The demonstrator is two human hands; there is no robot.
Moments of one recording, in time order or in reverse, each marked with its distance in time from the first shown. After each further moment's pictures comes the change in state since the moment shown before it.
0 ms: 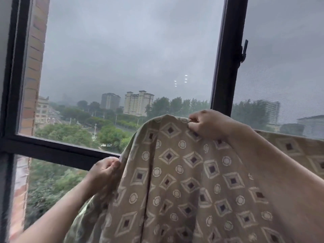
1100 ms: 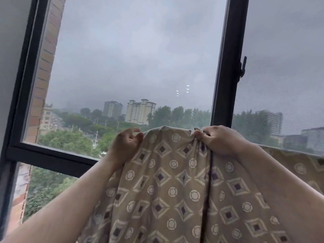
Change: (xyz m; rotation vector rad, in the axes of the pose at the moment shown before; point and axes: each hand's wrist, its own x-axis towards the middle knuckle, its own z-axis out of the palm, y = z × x) left_hand 0.055 0.123 0.002 0.060 0.204 0.052; right_hand -0.012 0.028 0.007 0.003 0.112 0.073
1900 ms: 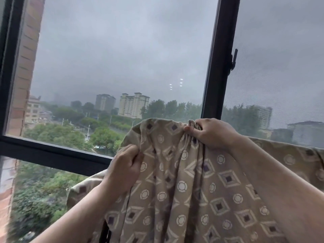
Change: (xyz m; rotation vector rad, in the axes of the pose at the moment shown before) left_hand -0.077 0.001 0.039 0.069 0.069 0.288; right_hand -0.007 0.004 -0.005 -0.063 -0.009 -0.001
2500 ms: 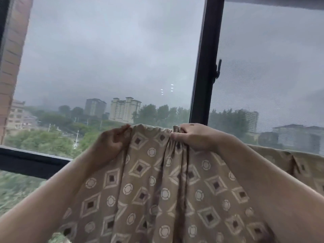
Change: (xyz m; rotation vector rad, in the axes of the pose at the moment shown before) left_hand 0.070 -0.002 -0.026 -0.217 -0.171 -0.099; right_hand -0.002 -0.013 -0.022 0.215 -0.213 -0.014
